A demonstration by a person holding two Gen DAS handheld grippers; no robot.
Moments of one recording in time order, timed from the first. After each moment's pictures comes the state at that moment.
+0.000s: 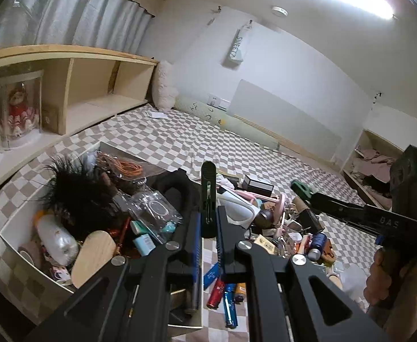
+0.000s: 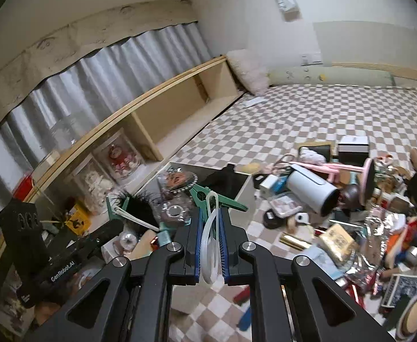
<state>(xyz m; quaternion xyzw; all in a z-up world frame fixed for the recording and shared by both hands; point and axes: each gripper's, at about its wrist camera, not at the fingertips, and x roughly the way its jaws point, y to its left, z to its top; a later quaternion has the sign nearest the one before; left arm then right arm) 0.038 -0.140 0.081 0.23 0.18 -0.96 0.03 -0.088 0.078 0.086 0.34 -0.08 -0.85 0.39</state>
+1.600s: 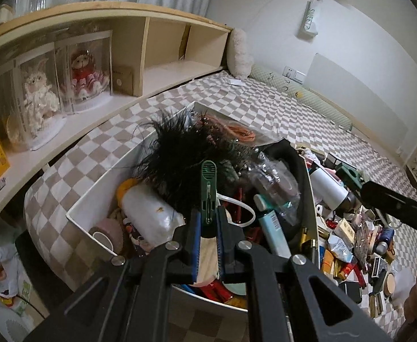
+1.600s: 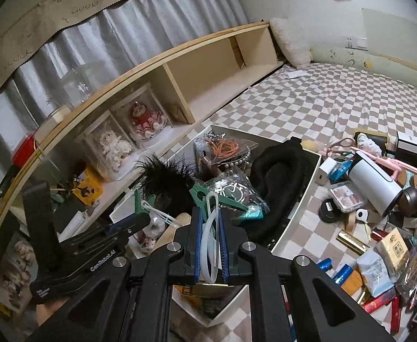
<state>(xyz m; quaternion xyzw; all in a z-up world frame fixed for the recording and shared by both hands) 0.037 -0.216 0.029 0.34 0.18 -0.90 0.18 -0.078 -0.033 0.064 0.39 -0.01 -0.81 0.45</state>
